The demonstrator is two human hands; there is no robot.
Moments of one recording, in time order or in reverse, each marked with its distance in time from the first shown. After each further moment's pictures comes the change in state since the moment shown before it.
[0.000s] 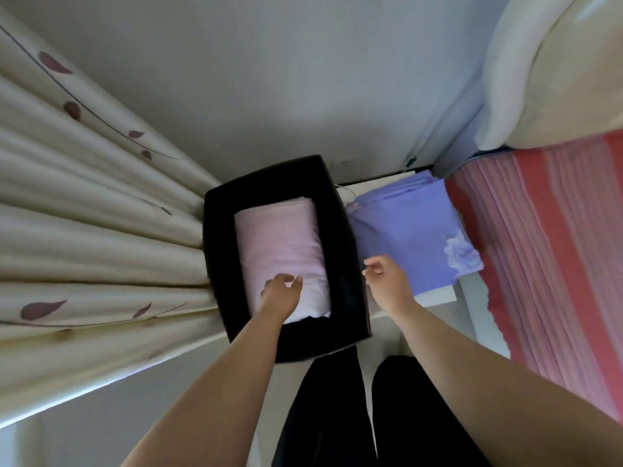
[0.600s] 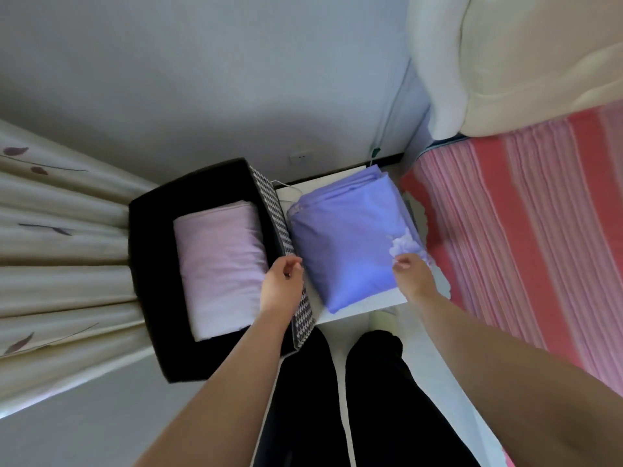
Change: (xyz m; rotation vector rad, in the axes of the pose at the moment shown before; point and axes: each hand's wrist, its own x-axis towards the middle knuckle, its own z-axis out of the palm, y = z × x) left_hand -0.024 0.117 0.121 -0.274 0.145 0.164; right_hand 0.095 0.121 -0.137 0.037 0.043 0.157
